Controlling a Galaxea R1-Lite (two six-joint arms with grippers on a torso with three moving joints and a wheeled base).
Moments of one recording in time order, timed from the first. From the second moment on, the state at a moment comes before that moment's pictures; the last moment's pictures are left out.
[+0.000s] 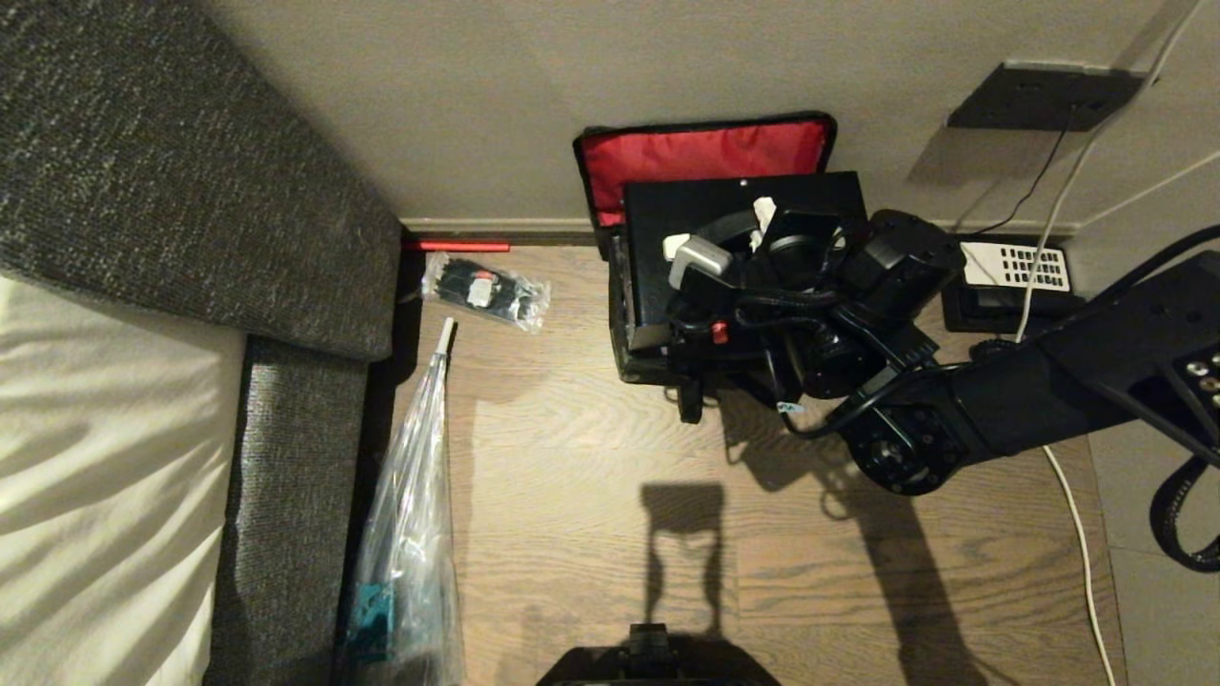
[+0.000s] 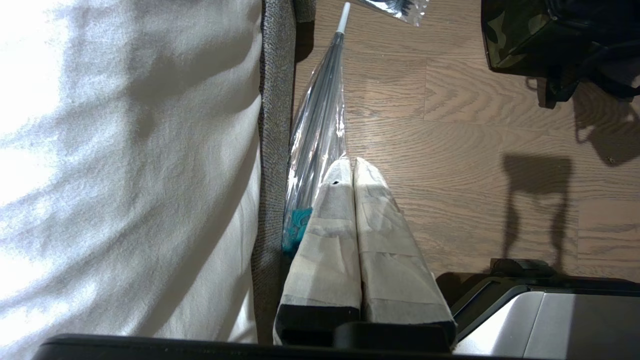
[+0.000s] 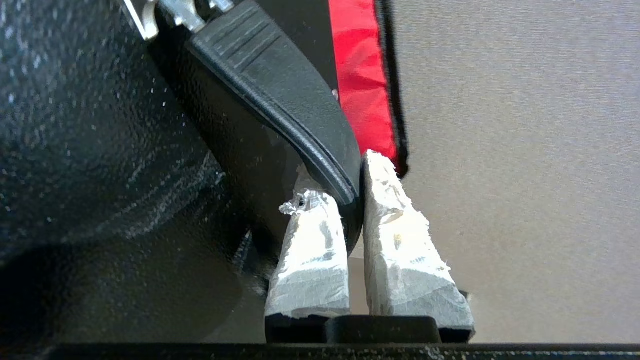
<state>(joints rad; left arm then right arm) 0.00 0.00 0.00 0.00 0.00 0.00 0.62 2.06 -1.21 -1.35 -0.47 -1.69</state>
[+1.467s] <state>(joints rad) 0.00 0.00 0.00 0.00 0.00 0.00 0.57 2.09 -1.26 -1.36 -0.47 -1.69</state>
